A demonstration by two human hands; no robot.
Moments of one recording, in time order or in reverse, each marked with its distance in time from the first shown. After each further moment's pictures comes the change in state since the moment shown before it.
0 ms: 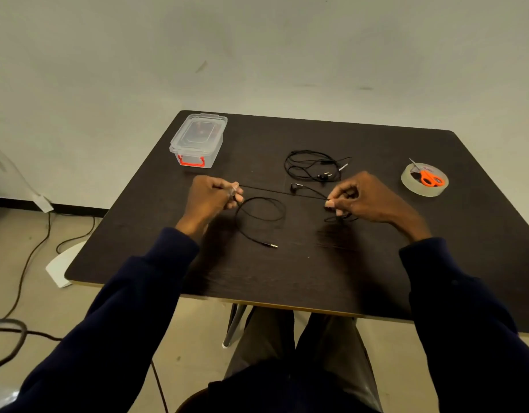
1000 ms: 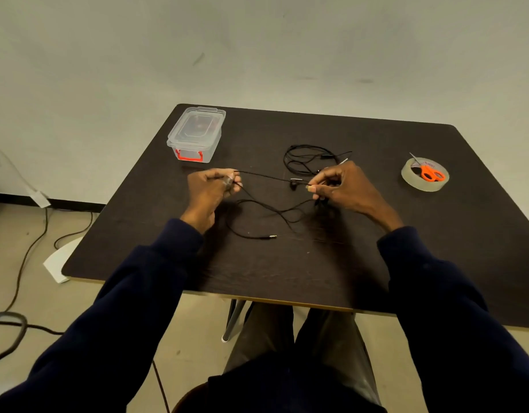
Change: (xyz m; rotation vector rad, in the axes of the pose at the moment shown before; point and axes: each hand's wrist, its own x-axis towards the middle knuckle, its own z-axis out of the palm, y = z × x) left_hand 0.013 -0.006 0.013 -0.365 0.126 -0.117; right_hand 0.024 -0.008 0.026 0.126 0.156 -0.071
